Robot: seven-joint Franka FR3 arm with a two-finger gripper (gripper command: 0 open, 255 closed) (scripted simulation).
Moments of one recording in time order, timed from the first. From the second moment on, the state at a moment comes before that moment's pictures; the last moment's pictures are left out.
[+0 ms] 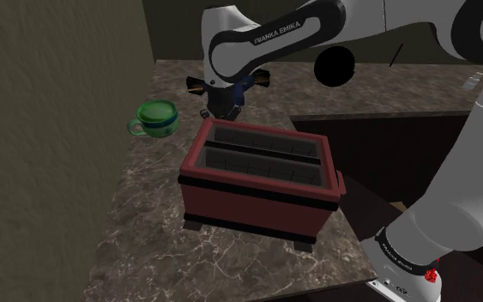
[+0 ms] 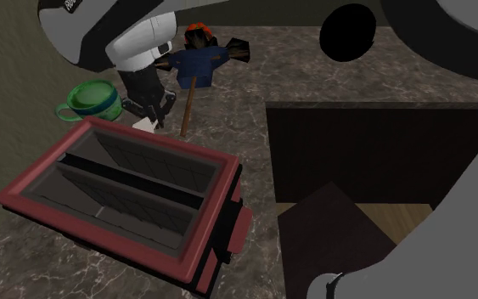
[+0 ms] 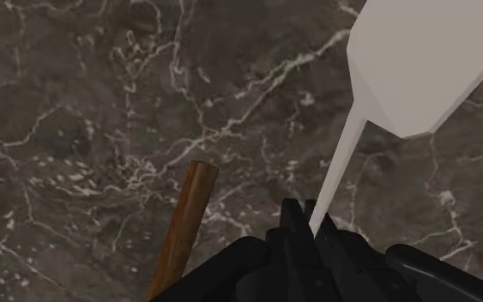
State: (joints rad) arm -0.15 0.28 0.48 -1.85 -0.10 2.03 0.67
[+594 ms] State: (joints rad) arm -0.26 0.43 0.48 -1.60 0.15 1.78 0.56
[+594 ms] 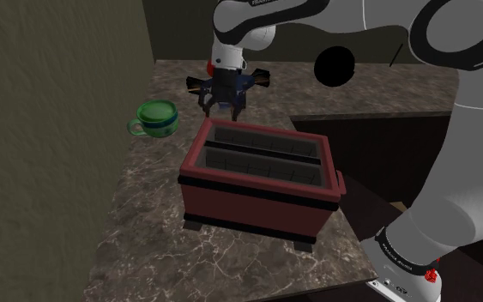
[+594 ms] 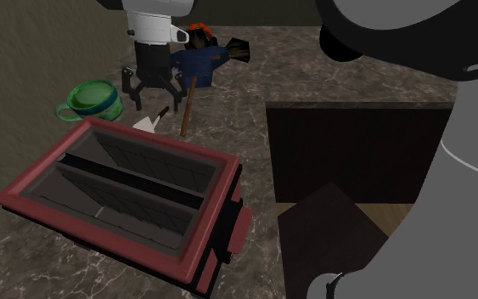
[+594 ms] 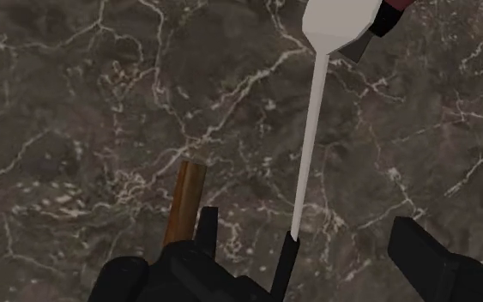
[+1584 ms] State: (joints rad) arm -0.26 0.44 0.49 -1.66 0.16 1.84 0.56
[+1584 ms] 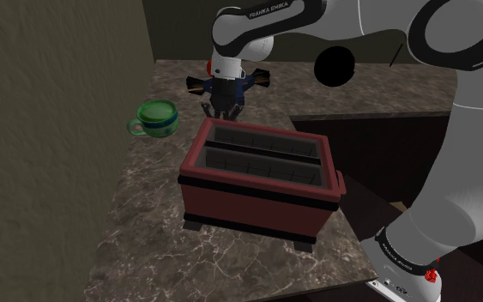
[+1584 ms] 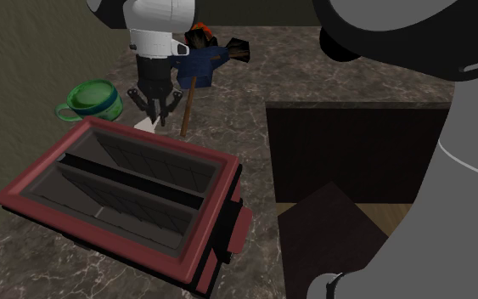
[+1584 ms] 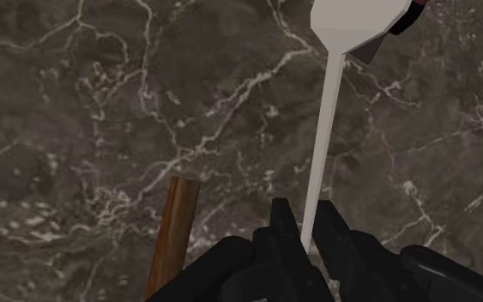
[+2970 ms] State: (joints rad) arm -0.26 0.39 0.50 -1.56 0.18 1.70 0.59
